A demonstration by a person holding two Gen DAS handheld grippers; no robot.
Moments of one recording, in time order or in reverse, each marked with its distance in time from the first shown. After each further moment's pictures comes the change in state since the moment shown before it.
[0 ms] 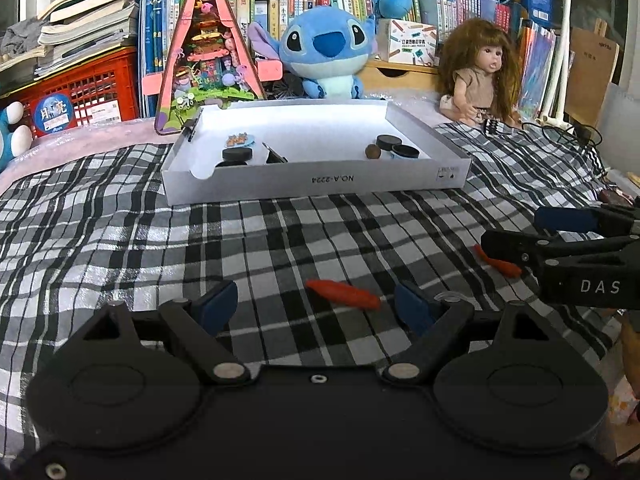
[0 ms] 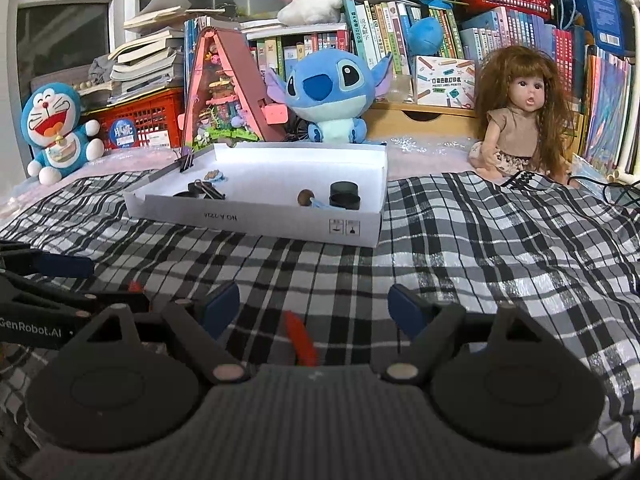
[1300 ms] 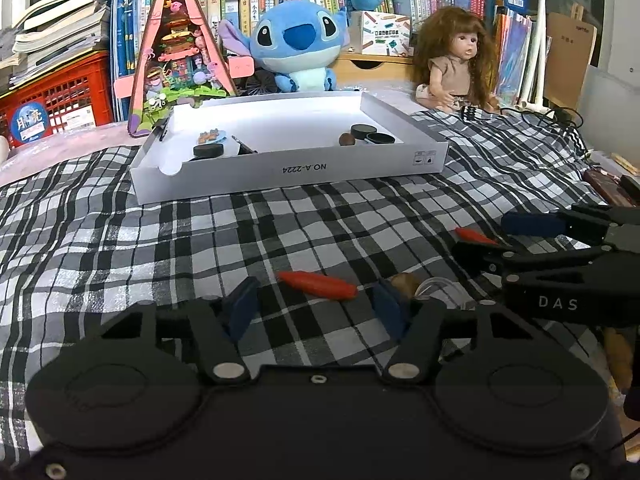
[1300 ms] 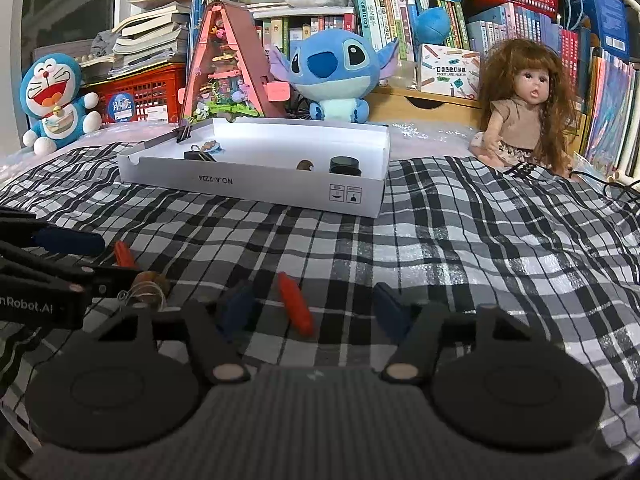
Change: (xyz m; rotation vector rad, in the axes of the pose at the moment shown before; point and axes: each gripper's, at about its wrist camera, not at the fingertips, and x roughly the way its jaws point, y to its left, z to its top) left arm 0.010 -0.008 -0.006 0.054 -0.003 -0.057; right arm 0.012 0.003 -0.022 -0.053 0.019 -0.023
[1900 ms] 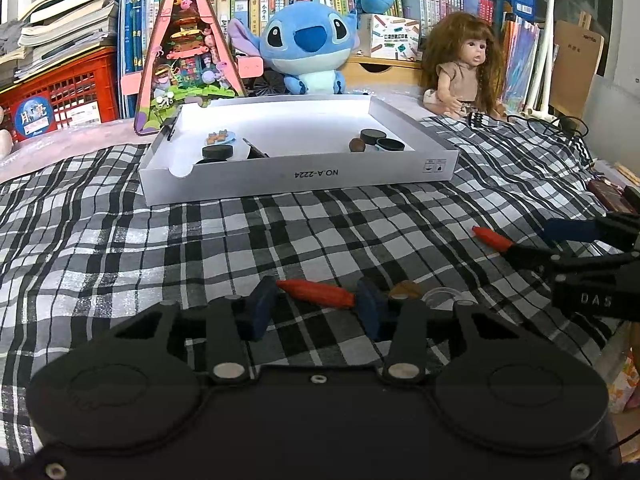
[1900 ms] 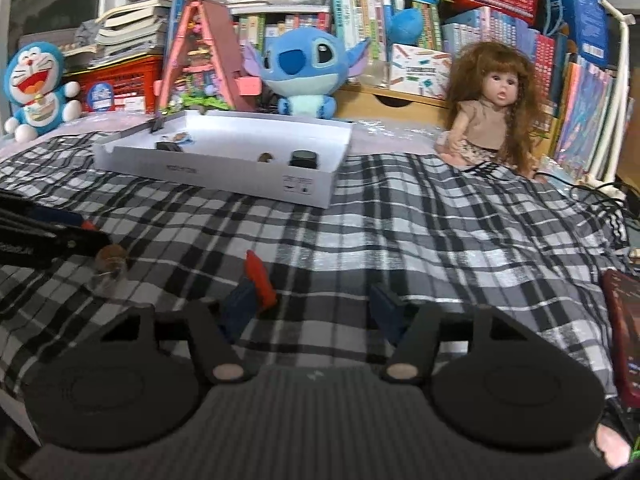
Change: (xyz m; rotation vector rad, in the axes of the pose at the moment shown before) left arm 0.000 0.010 0.004 -0.025 -0.002 0.006; right arm -0.017 -0.022 -0.004 -0.026 0.017 -0.092
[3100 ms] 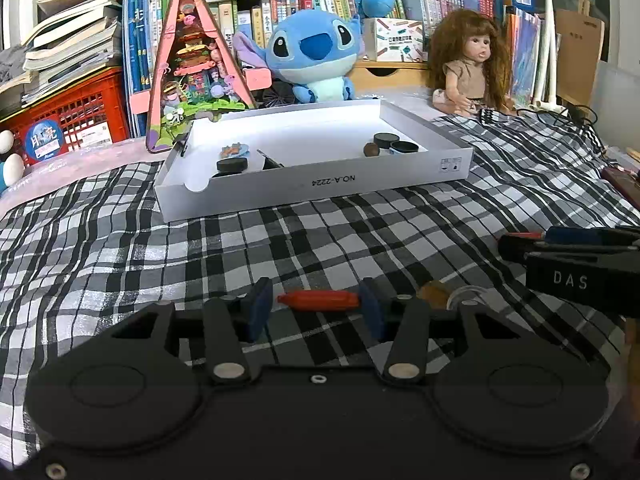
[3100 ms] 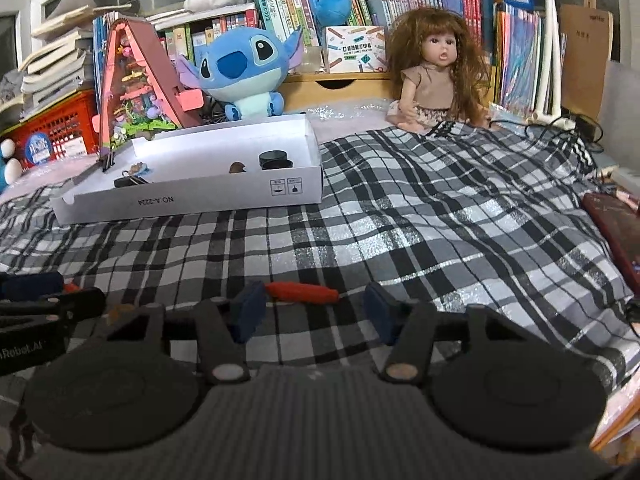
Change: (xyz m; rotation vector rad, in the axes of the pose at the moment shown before) left arm 0.003 0.002 -0.002 0.057 -0.032 0.054; right arm 0.013 0.041 0.006 0.250 0.020 -0.158
